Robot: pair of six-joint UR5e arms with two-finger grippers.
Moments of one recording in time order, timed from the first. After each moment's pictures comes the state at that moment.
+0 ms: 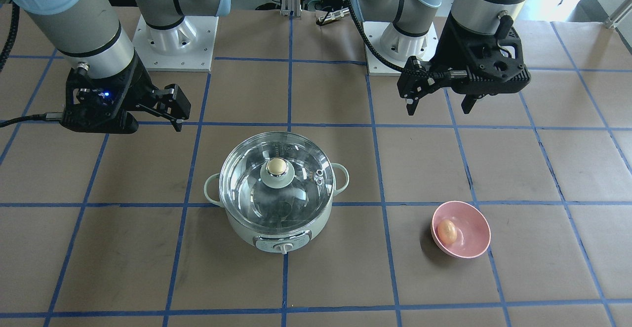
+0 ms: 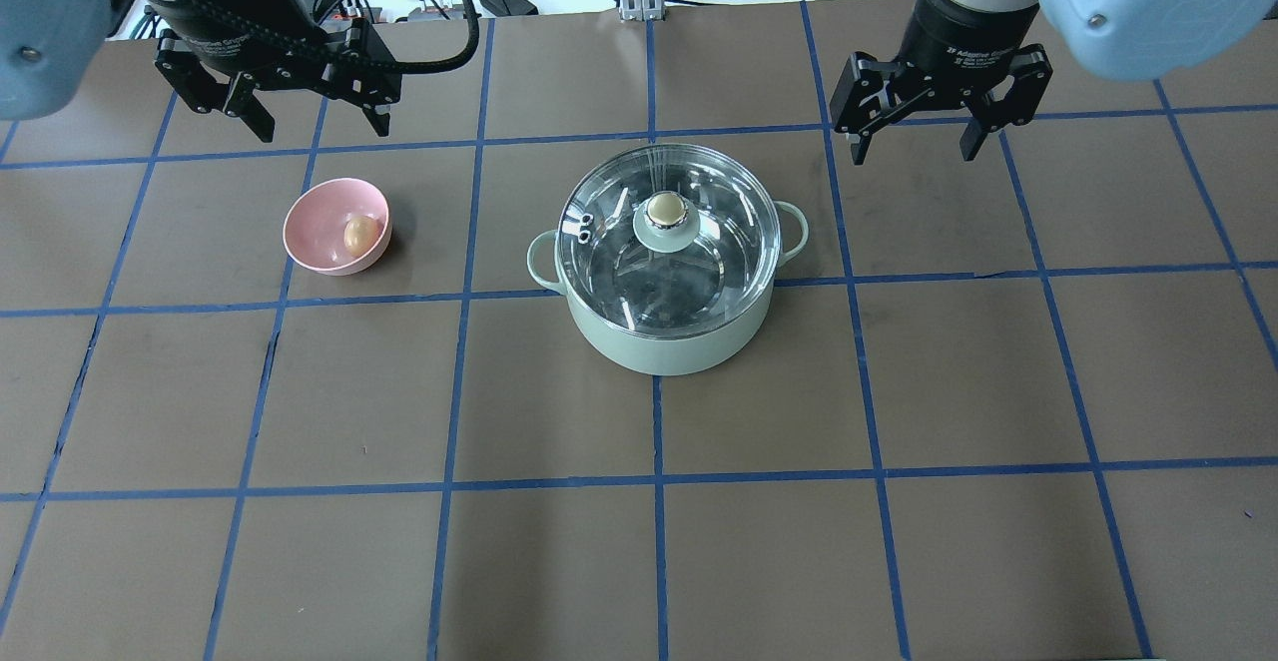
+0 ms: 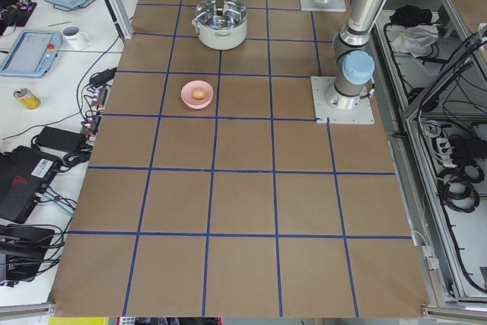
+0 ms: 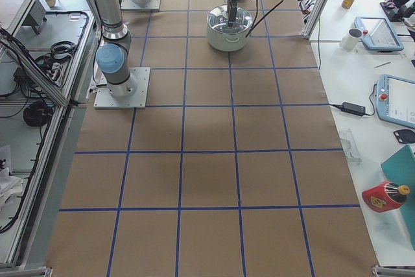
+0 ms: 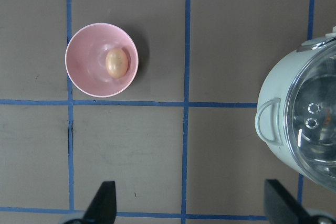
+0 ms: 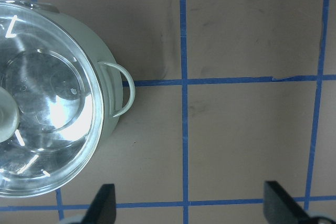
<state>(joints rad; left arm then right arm) -1.58 -1.61 -1.47 -1.55 1.61 -0.04 1.59 -1.46 1.50 -1.57 -1.58 0.05</state>
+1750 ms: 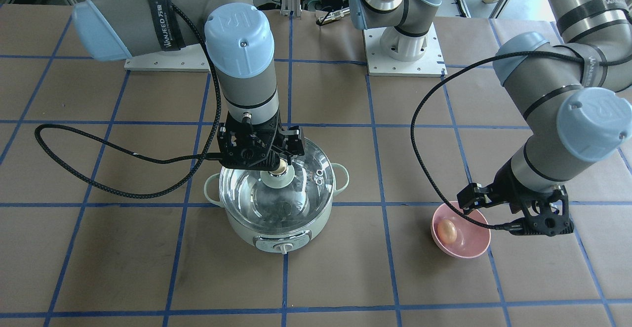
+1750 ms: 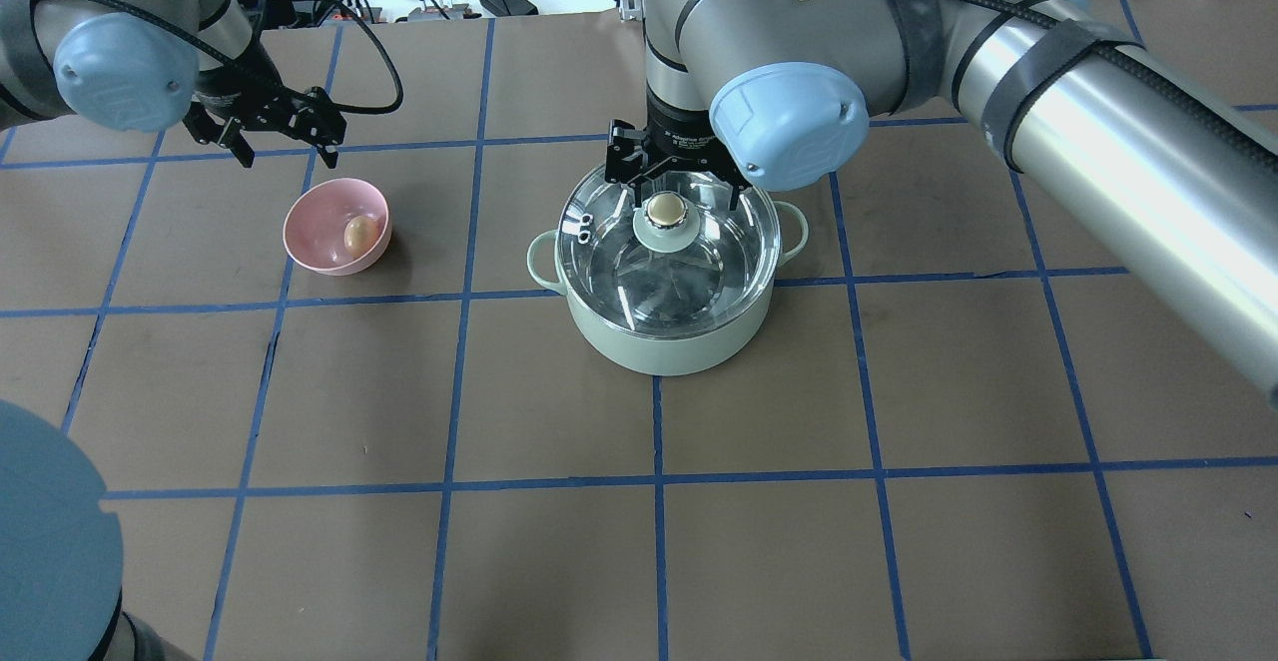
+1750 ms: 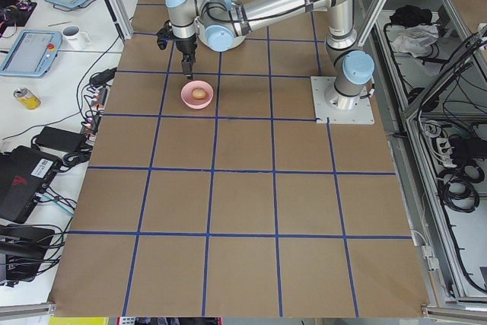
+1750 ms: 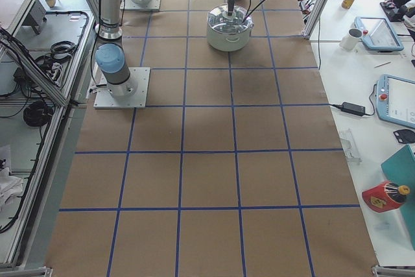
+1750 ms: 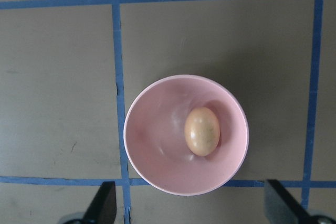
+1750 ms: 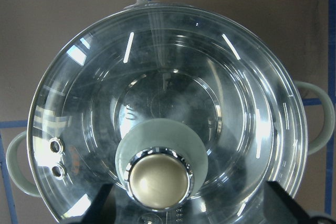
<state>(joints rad) -1.37 -1.94 -1.51 -1.25 1.65 0.21 1.89 -1.24 1.48 -1.83 -1.54 0.40</state>
